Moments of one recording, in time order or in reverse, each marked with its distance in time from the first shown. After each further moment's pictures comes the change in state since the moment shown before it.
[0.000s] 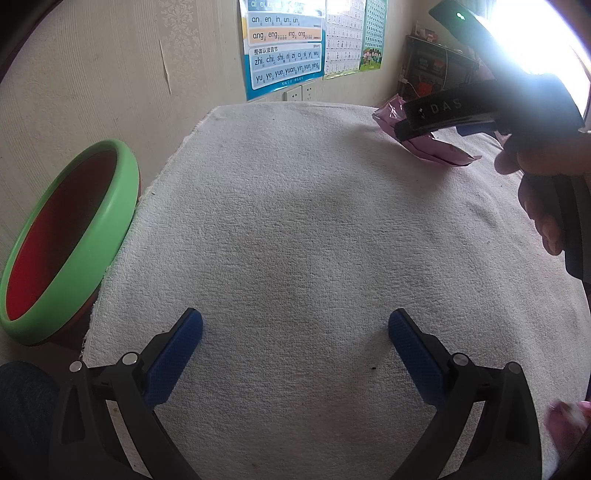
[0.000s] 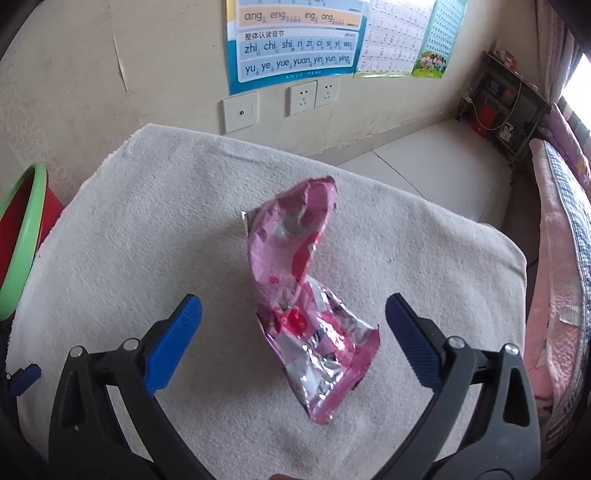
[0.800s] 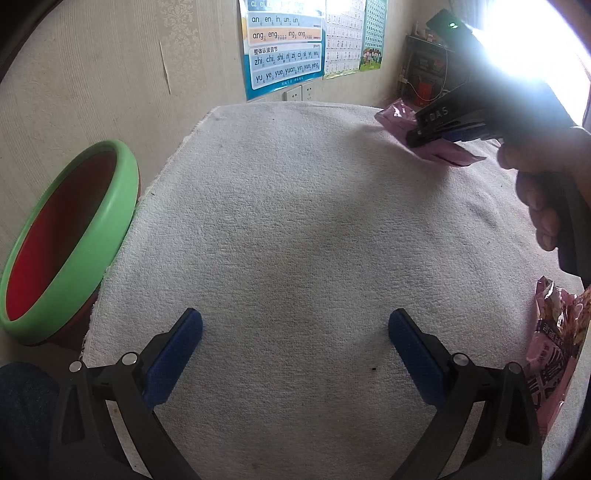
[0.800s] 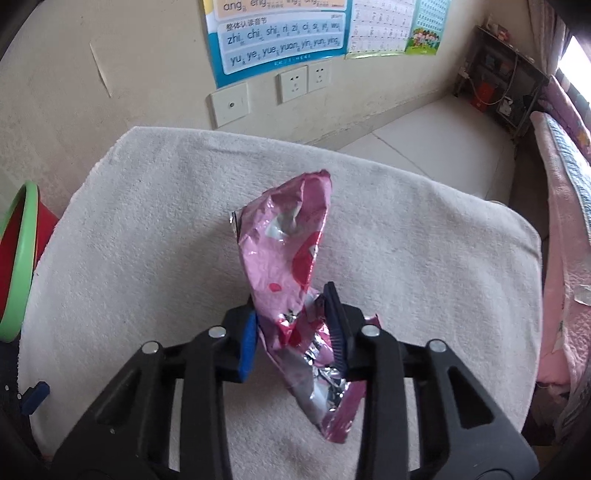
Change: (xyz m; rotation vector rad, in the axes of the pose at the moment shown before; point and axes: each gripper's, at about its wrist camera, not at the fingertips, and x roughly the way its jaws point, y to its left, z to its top) left arm 0.000 0.001 0.001 0.000 0.001 0.000; right arm 0.013 -0.012 0.000 0.085 0.050 0.026
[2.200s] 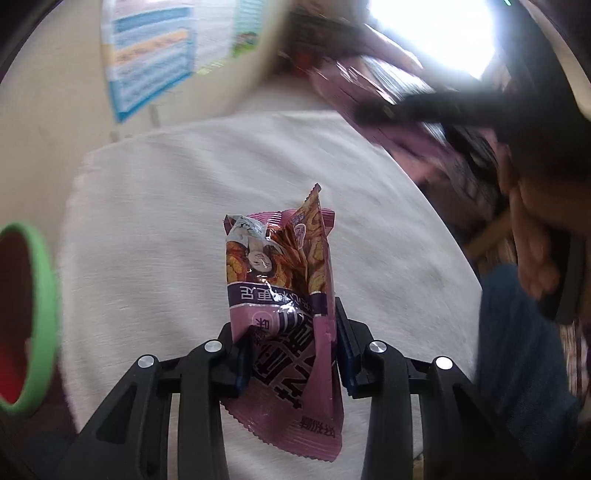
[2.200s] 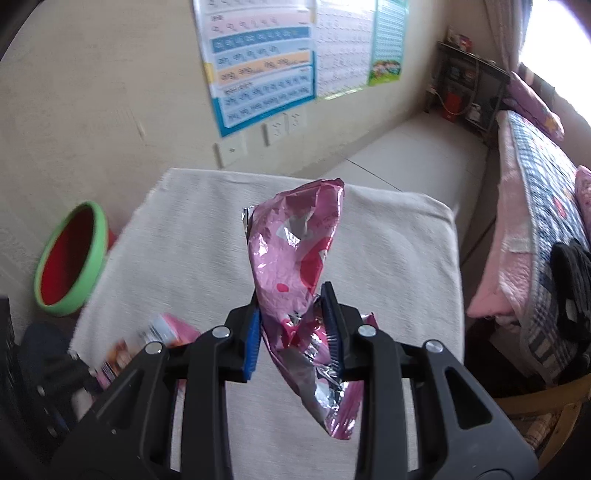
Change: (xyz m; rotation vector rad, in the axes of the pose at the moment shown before) left arm -0.079 -0.032 0.044 0.211 0.094 -0.391; right arm -0.161 -0.013 -0.062 0.072 -0.142 0.013
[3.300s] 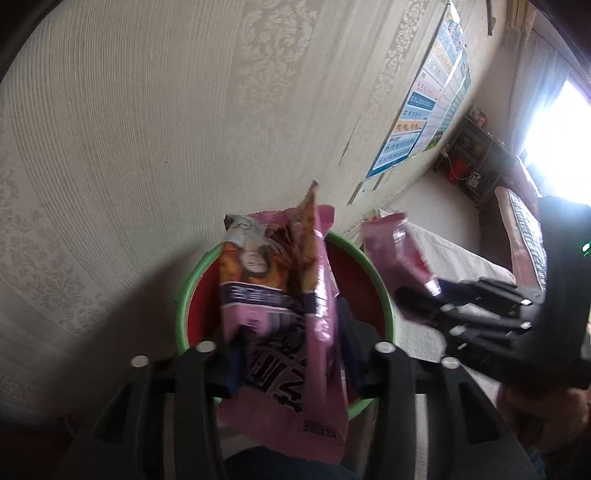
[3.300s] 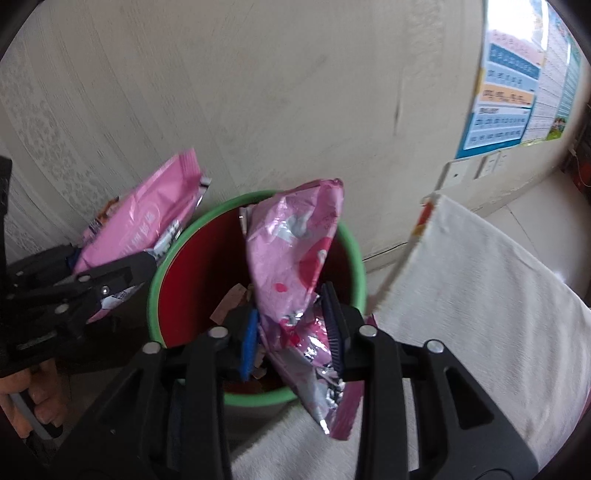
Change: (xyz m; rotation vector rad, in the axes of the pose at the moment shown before) left arm -0.134 0.292 -0.038 -0.494 -0.223 0.297; right arm 0.089 0.326 0.052 -0.321 0.095 0.359
